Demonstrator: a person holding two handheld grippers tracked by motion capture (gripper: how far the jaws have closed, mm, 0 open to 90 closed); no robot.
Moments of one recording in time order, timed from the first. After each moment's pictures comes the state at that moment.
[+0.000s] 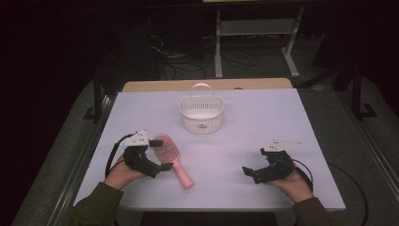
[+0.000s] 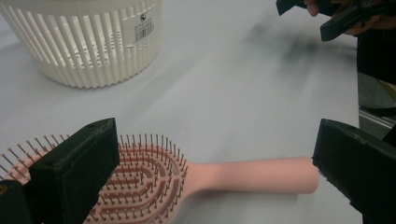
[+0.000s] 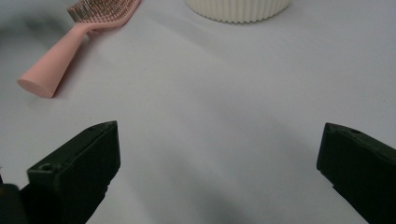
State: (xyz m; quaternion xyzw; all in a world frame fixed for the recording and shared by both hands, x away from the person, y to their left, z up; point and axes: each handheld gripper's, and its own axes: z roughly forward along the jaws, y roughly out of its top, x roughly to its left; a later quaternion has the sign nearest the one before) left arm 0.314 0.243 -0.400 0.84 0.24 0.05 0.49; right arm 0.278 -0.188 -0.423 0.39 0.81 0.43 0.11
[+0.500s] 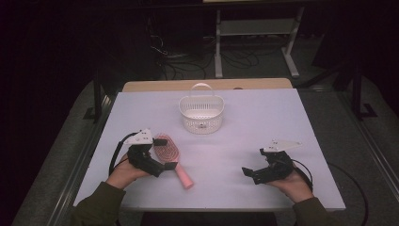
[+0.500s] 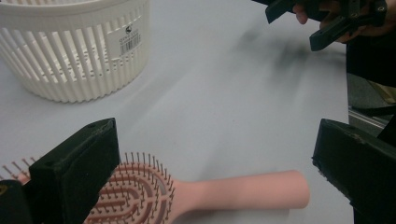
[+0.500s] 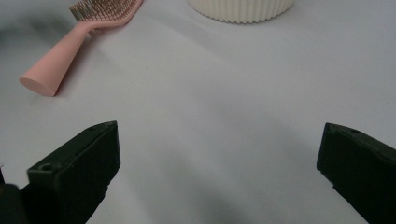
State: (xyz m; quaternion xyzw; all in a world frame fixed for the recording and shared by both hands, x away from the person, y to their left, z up) left arm 0.316 0.230 -0.396 0.84 0.22 0.04 0.49; right arm 0.278 -0.187 -0.423 0.38 0.81 0.43 0.11
